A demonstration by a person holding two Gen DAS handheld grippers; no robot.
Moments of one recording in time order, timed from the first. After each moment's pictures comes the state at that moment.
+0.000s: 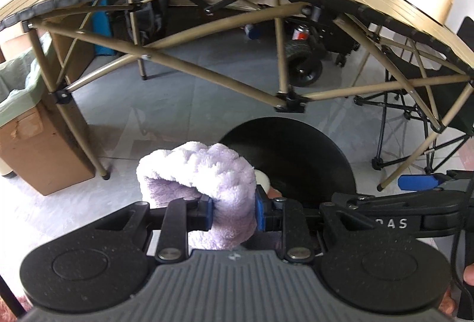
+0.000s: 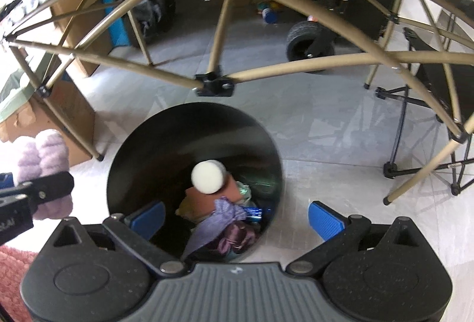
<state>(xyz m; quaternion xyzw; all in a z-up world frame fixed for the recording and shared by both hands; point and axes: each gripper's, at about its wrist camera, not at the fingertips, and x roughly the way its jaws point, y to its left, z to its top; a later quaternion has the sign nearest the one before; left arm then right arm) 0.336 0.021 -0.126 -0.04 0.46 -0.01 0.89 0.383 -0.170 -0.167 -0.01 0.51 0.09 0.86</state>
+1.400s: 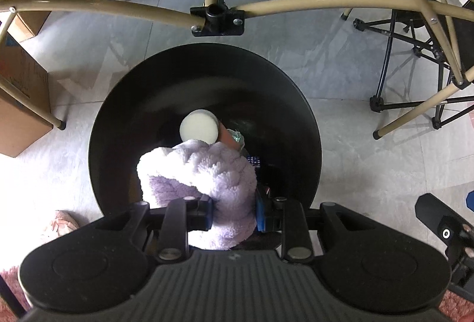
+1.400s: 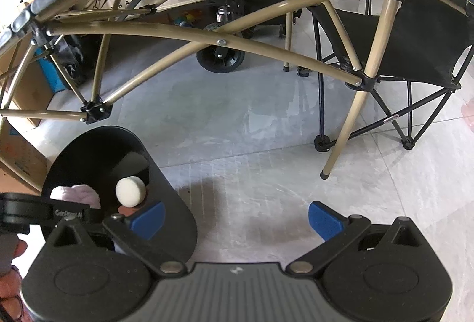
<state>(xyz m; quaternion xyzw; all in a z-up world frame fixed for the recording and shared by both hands) 0.415 -0.082 -0.203 -0.03 0.61 -0.01 0.79 0.366 -0.285 -0.173 0.06 0.49 -0.02 0.87</state>
